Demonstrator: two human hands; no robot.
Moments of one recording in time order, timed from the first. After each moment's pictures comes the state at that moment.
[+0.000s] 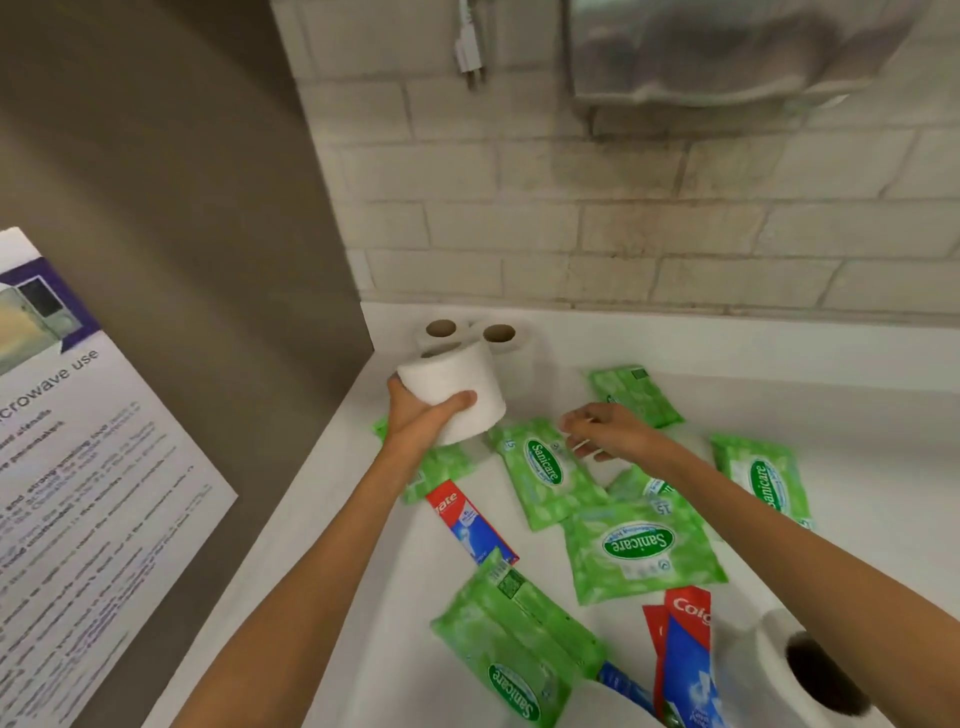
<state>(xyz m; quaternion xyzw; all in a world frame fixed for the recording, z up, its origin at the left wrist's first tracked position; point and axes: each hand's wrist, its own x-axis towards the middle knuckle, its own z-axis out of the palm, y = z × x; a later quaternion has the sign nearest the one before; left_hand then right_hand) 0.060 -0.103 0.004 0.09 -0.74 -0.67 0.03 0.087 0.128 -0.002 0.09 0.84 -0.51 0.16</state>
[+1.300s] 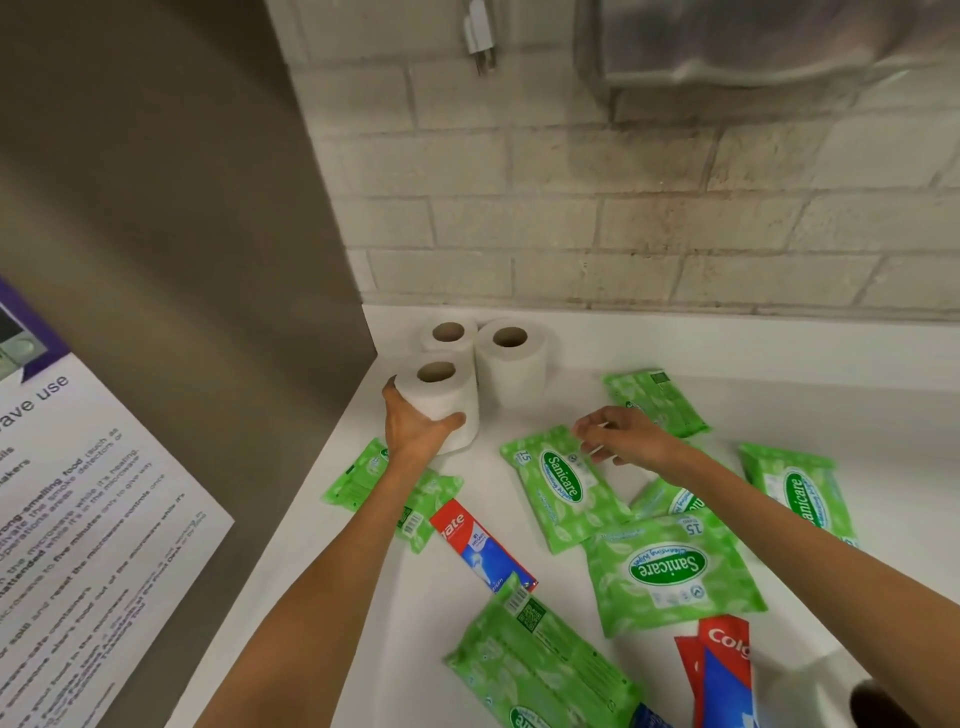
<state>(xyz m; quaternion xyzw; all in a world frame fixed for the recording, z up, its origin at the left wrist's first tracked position) -0.002 -0.123 -0.055 0.13 -0.84 -0.52 0.09 0.065 0.126 -0.011 0.10 0.84 -0.51 0.16</state>
